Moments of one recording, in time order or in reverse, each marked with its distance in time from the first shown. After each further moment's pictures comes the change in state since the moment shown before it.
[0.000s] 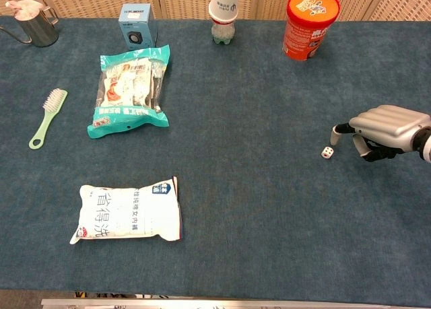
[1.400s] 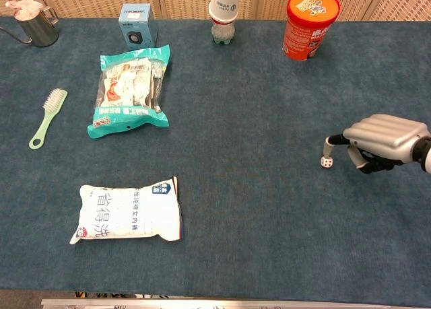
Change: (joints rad) left arm 0.007 0.013 -0.003 -0.013 0.002 0.013 0.002; right arm -0.001 0.042 -0.036 -0.084 -0.084 0.009 0.021
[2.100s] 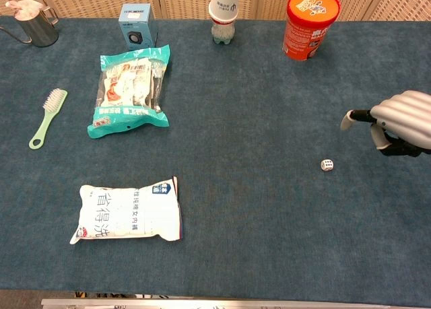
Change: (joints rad) left arm -0.002 -0.007 0.001 0.010 0.009 -0.003 -0.002; right arm -0.137 0.024 -0.013 0.034 -0.203 0.315 0.061
